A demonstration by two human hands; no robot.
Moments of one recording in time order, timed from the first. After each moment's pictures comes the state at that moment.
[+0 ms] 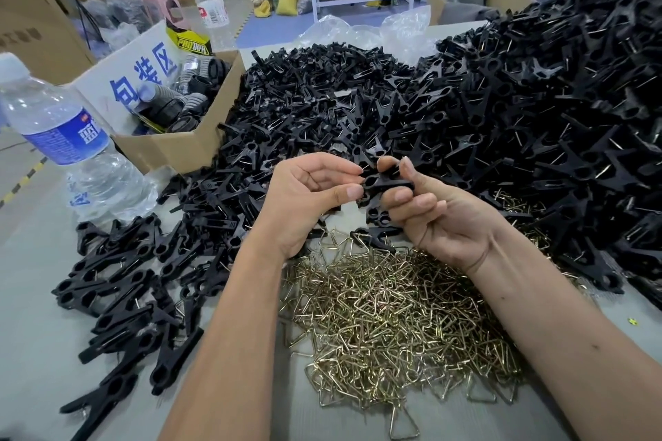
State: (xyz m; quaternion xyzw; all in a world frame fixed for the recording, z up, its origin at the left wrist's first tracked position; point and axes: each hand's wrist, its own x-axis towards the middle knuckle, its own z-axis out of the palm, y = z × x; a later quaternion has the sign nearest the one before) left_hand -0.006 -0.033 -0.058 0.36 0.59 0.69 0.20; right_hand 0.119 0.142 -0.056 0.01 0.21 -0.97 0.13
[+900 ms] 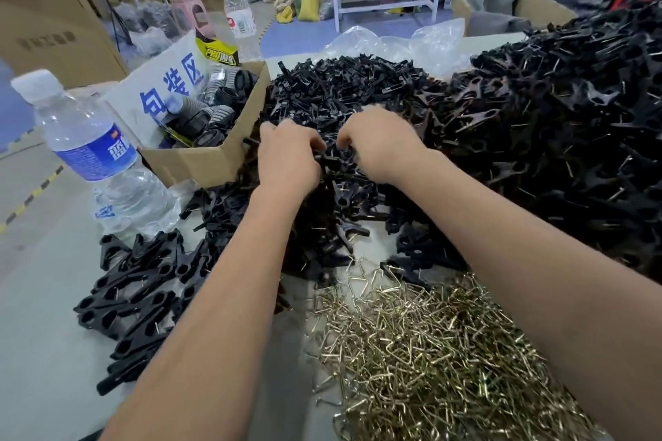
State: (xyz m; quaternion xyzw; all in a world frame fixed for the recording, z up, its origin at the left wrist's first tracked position) left_hand -0.107 -0.010 -0.025 0.26 0.95 0.14 -0.10; right_hand -0.039 0.126 -0.004 0.06 0.99 -0.07 -0.09
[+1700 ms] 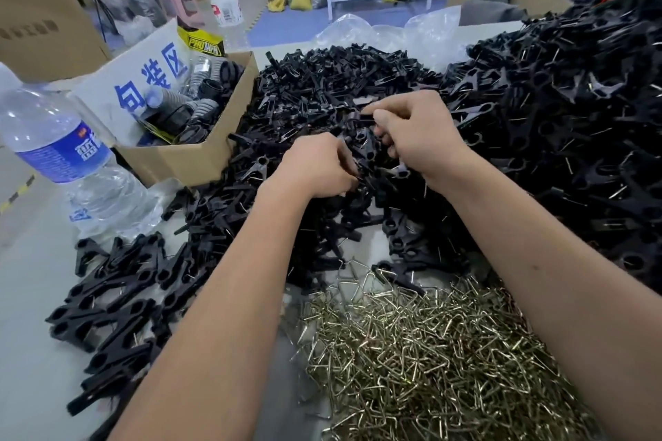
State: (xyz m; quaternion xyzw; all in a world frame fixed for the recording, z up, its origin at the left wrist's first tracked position) left_hand -0.093 0.020 -0.025 0.32 0.93 0.17 0.10; right_hand -0.009 0.160 -0.018 0.16 0.81 -0.52 -0.23
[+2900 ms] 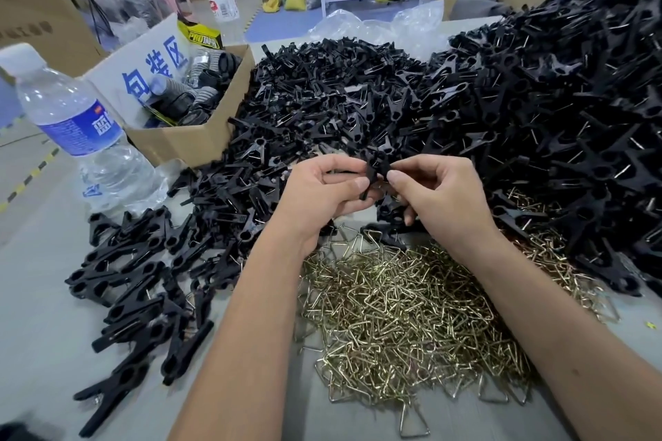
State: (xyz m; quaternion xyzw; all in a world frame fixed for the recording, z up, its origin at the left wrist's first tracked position) left_hand 0.000 -0.024 -0.057 0.18 0.63 0.70 0.28; right_hand 0.106 0.129 -0.072 0.14 0.78 -0.55 -0.28
